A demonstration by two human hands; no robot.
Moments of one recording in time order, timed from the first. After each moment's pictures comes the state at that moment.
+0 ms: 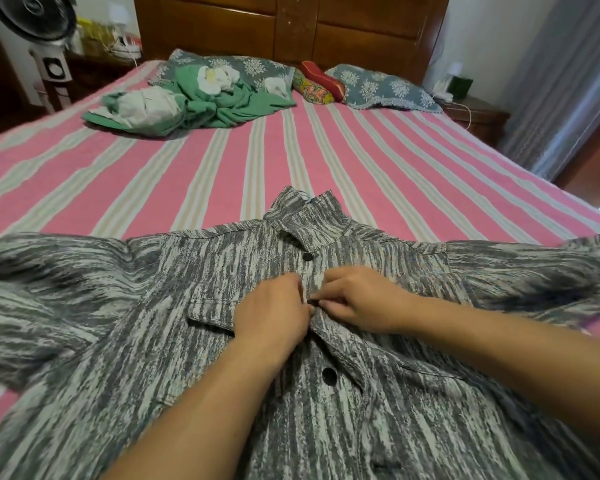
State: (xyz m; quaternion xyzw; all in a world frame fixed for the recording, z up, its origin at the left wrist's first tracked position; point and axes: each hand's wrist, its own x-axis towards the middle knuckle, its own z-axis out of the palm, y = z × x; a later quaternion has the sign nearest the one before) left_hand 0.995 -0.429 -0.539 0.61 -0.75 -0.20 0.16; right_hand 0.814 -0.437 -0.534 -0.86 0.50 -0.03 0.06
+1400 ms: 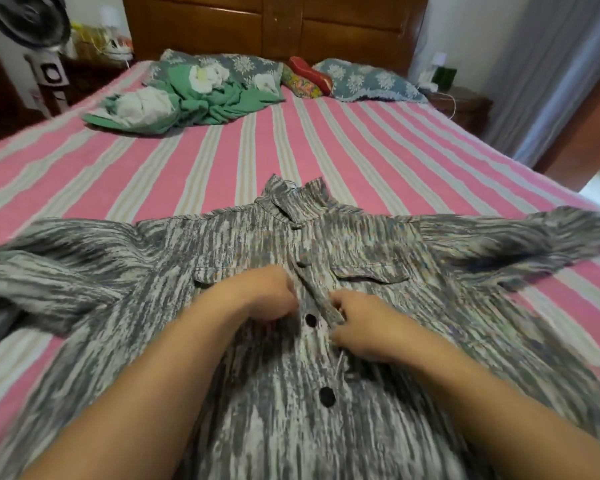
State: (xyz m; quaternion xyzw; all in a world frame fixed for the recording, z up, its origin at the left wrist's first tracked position) left_hand 1.020 -0.387 -0.489 0.53 -0.79 -0.32 -0.04; right_hand 0.867 -0.304 -0.494 -0.61 0.74 -0.02 0.28
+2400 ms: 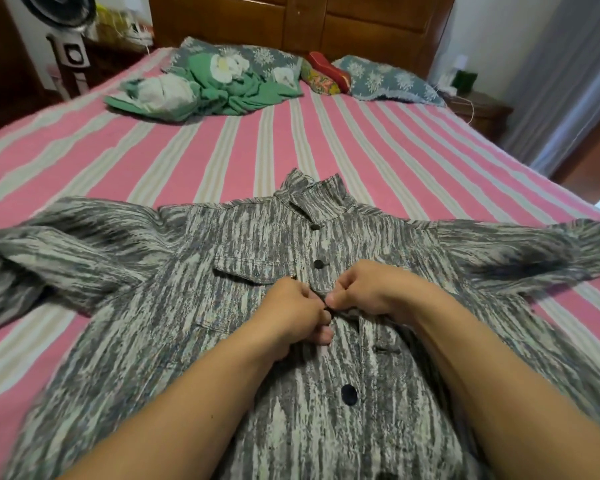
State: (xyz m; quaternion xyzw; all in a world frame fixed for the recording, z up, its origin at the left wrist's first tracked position) left_hand 1.020 -0.347 -0.515 0.54 -0.50 -0.65 0.21; right_hand 0.869 -0.345 -0.475 -0.57 0.73 -0.04 0.37
